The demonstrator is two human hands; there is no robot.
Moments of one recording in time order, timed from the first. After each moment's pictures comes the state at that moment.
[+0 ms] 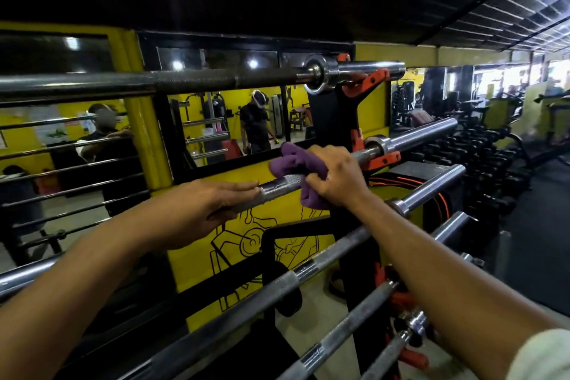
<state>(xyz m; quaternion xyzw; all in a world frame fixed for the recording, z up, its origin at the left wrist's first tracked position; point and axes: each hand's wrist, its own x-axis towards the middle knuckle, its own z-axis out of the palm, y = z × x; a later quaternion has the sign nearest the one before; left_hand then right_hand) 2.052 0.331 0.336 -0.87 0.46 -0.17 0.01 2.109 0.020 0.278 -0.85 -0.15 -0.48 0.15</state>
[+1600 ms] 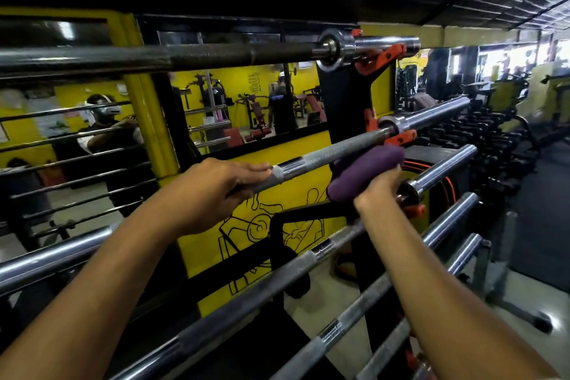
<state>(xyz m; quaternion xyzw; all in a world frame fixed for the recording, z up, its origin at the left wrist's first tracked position) 2.050 0.336 0.329 -0.88 0.44 -0.19 -0.04 2.100 0.043 0.250 -0.24 0.09 -0.33 0.91</state>
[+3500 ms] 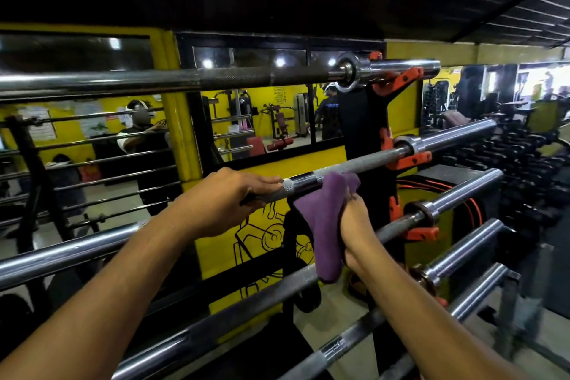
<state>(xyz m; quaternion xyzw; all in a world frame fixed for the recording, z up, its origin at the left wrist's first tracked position) 2.040 0.331 0.329 -0.88 0.42 -0.21 -0.05 2.034 0.115 0.231 -0.60 -0.01 -0.25 0.76</state>
